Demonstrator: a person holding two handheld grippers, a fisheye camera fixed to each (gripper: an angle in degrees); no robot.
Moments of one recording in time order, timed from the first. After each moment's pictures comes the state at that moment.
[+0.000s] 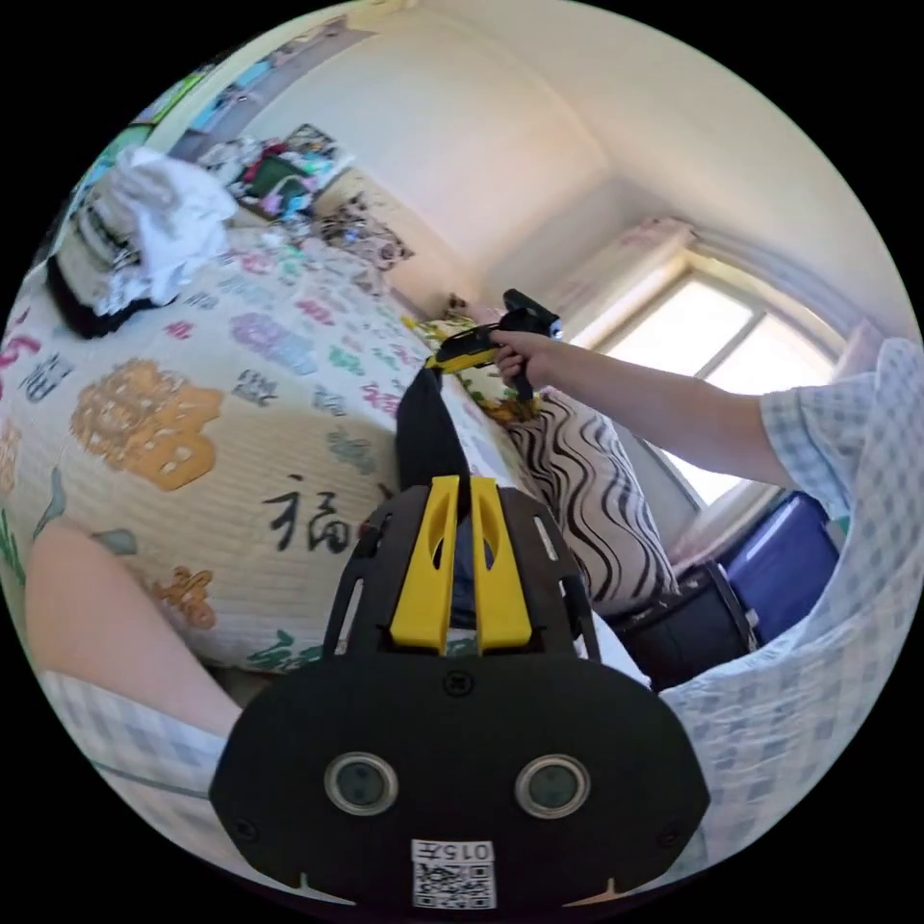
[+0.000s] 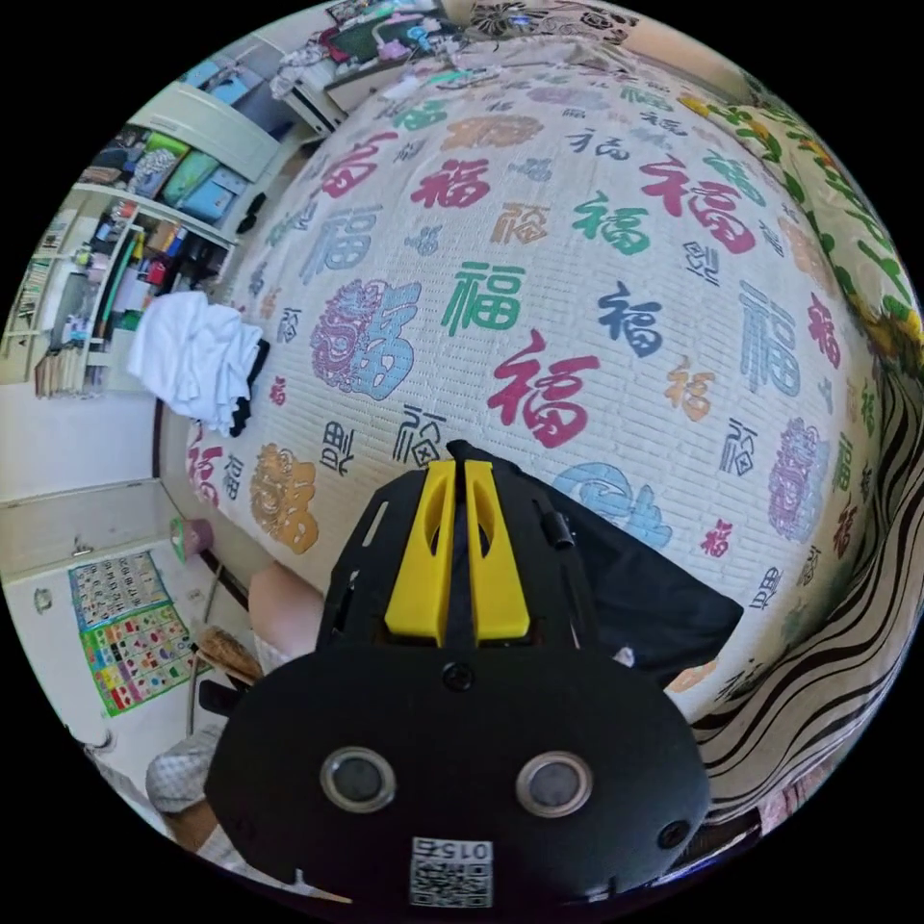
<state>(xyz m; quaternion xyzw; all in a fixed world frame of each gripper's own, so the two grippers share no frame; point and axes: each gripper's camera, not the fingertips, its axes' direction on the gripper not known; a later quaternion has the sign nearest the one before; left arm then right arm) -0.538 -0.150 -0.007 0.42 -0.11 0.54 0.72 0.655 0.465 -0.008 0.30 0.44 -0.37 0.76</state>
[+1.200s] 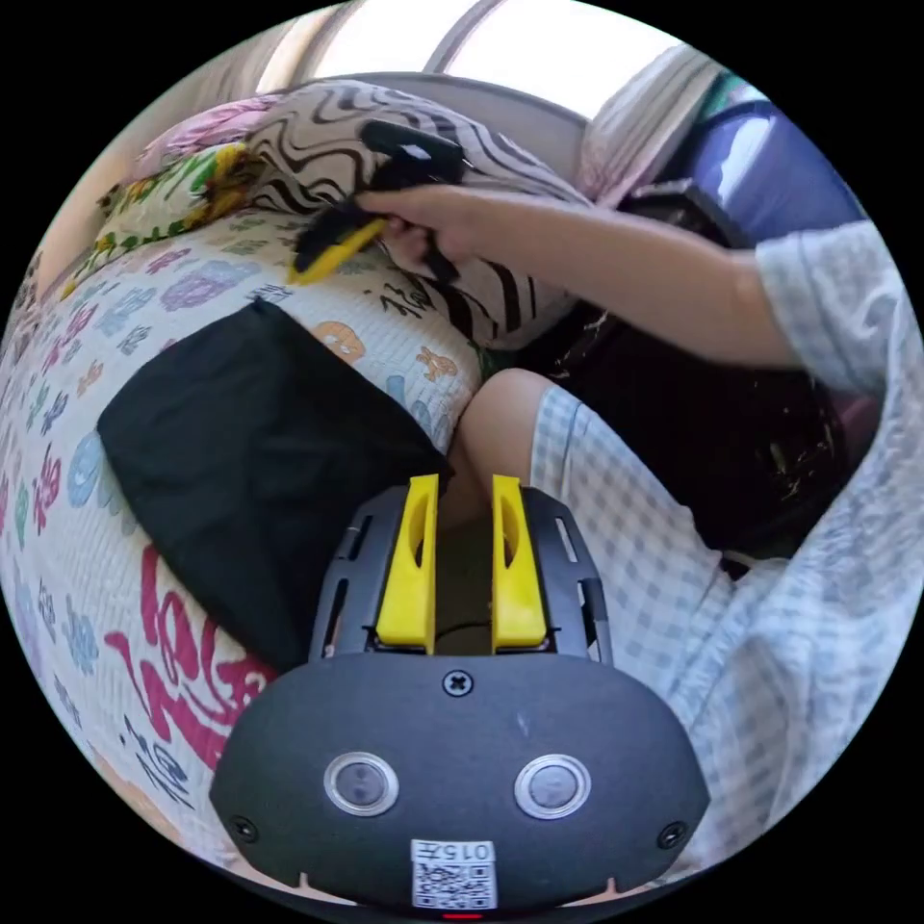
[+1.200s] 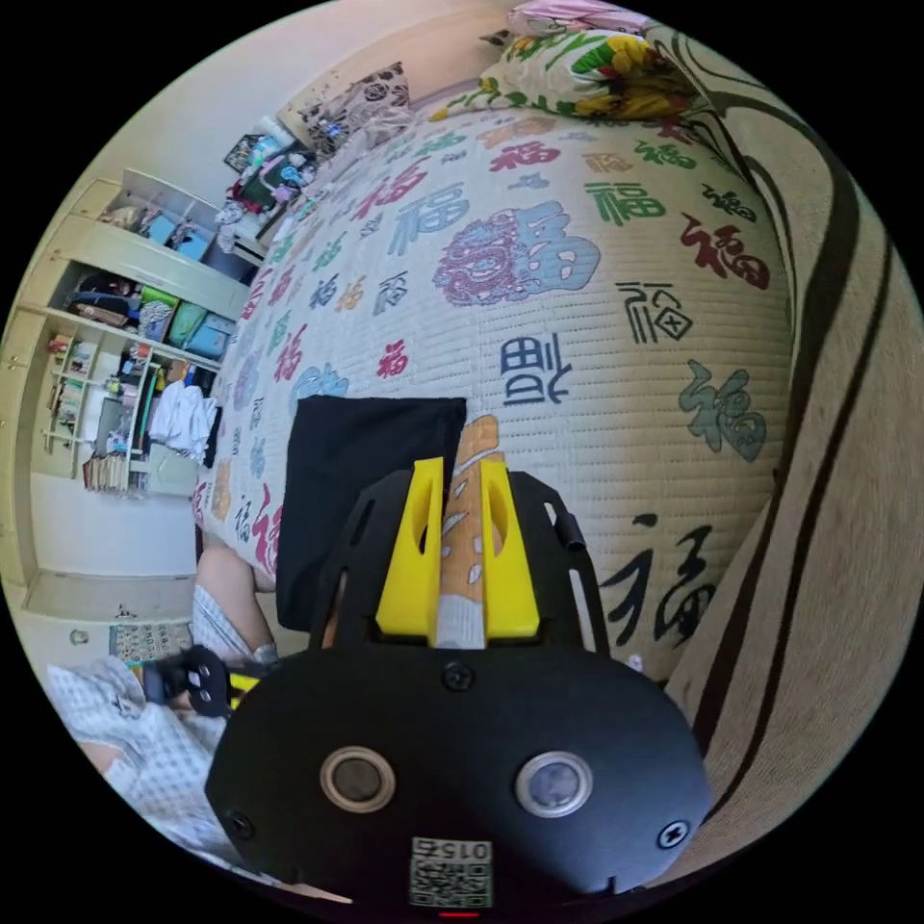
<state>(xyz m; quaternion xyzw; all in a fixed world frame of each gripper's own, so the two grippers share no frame) -0.409 -0.212 0.373 -0.07 -0.43 0.71 0.55 1.053 0.557 -0.370 0.42 0.26 -0.35 0.79</state>
